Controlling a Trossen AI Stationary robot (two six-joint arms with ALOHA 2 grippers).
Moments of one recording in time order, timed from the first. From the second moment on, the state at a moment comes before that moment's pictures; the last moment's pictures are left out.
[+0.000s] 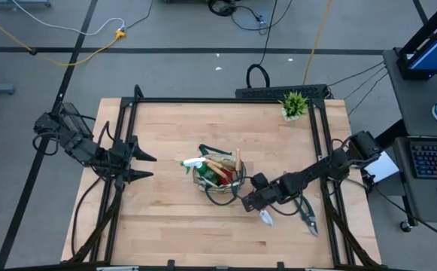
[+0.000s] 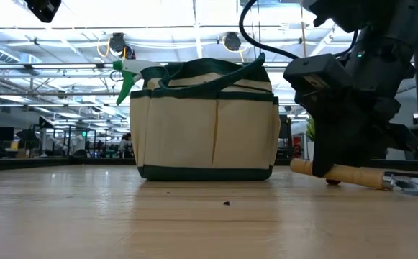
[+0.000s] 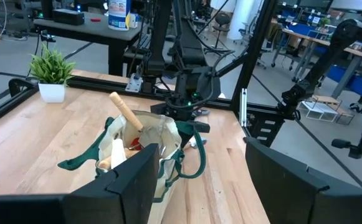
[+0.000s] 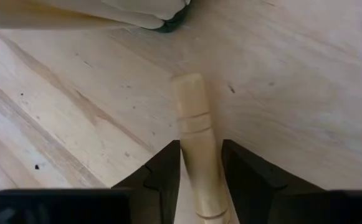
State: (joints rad) left arm -0.55 0.45 0.62 -0.32 -0.42 -0.28; right arm 0.40 1.71 0.77 -0.28 0.16 1.48
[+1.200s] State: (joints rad) left arm -0.55 0.45 0.62 -0.35 -0.42 -0.26; right arm 0.40 1.68 0.77 -0.35 0.16 1.55
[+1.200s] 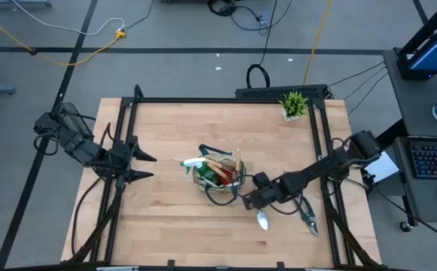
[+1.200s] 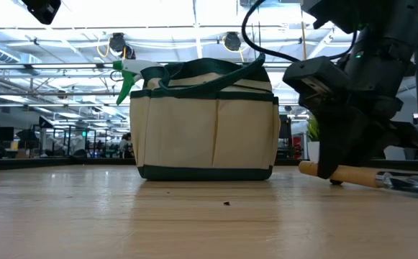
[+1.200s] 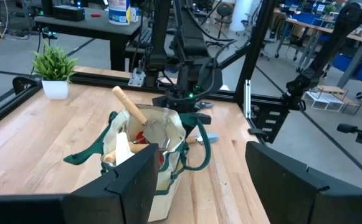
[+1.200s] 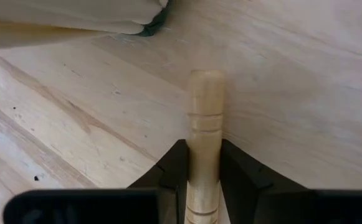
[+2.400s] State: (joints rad) left arm -0.55 0.45 0.62 -0.37 -0.42 -0.26; right arm 0.40 1.34 0.77 -0.49 0.22 1.48
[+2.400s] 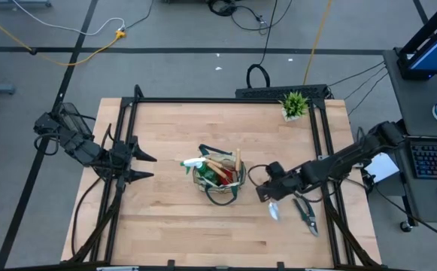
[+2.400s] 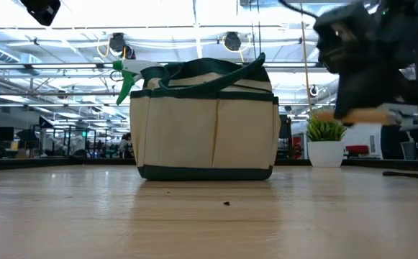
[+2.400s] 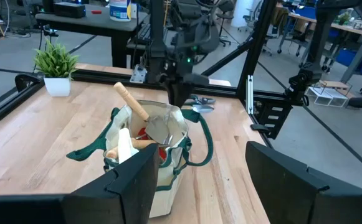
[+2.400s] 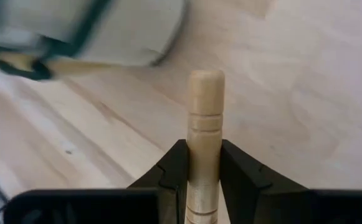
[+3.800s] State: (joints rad) left arm -0.55 0.45 0.62 -0.36 -0.42 -0.29; right arm 0.27 1.03 0.77 0.19 -0.17 0.52
